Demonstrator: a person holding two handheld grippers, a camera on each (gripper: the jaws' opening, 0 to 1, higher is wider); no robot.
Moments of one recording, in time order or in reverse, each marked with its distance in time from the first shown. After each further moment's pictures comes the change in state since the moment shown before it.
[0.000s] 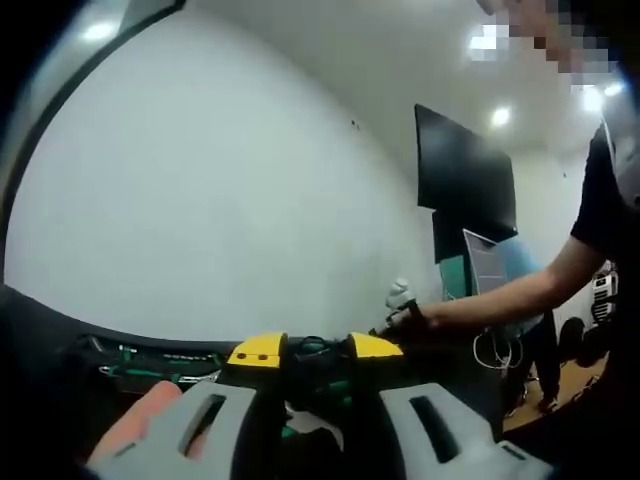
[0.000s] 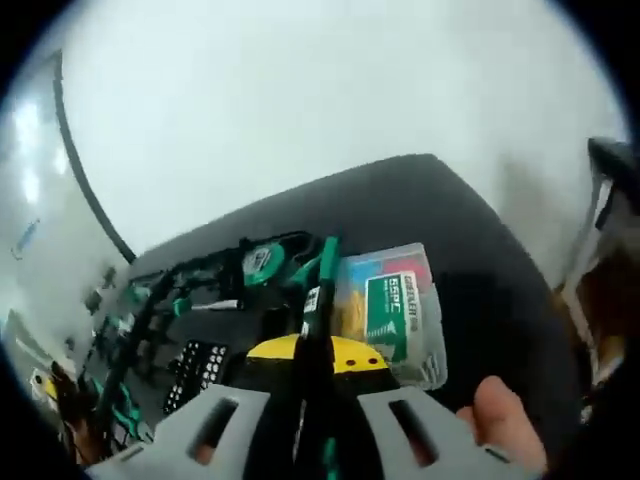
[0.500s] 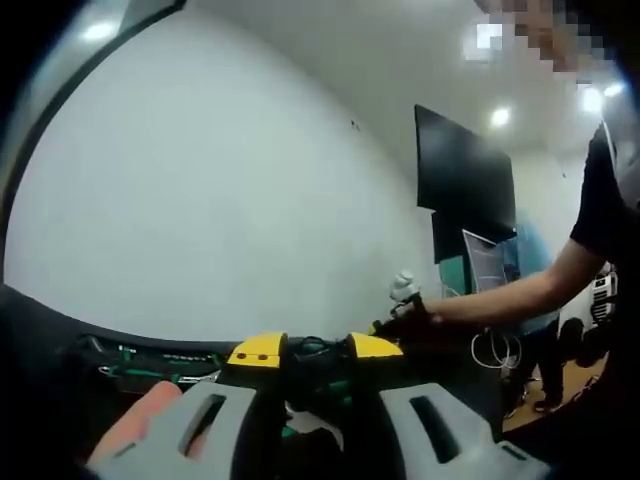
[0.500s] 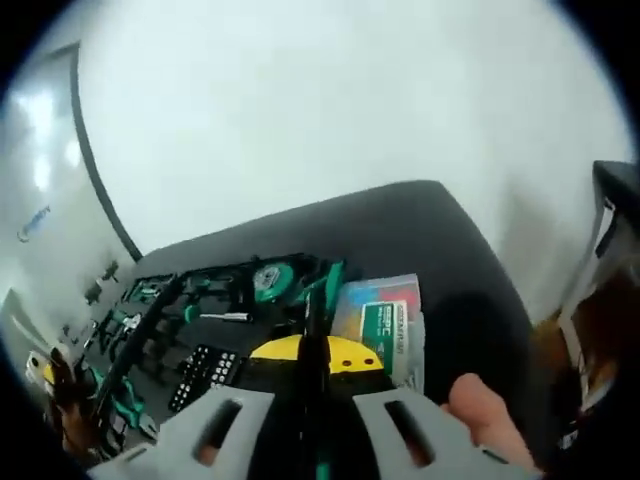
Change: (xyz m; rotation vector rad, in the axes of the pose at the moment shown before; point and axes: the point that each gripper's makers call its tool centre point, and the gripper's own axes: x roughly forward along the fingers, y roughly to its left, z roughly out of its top) left arm 0.000 0.001 0.000 -0.002 -0.002 -0.002; right arm -0.040 0.013 0.031 -0.104 -0.067 -0.010
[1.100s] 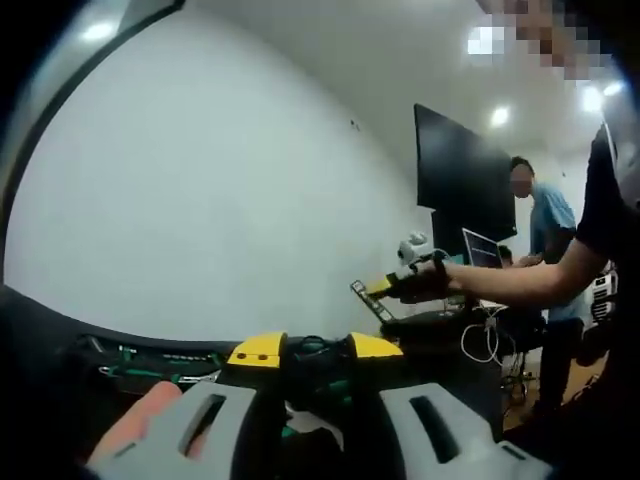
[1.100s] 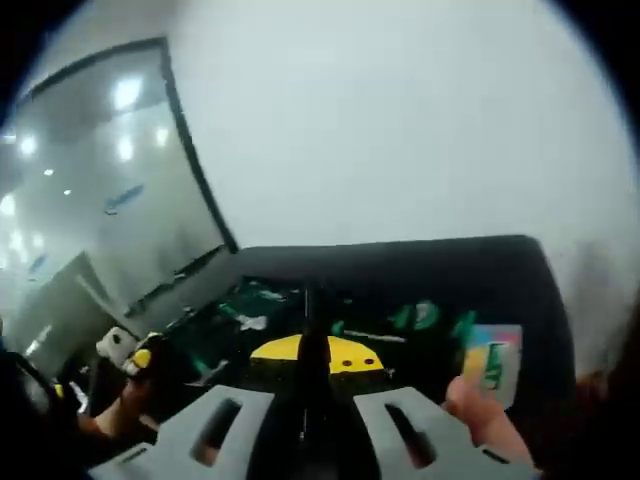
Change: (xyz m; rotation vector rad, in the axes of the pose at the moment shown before) left arm 0.000 0.000 -0.001 0.003 0.004 0.001; right arm -0.070 0.169 0.005 -0.134 0.040 0.462
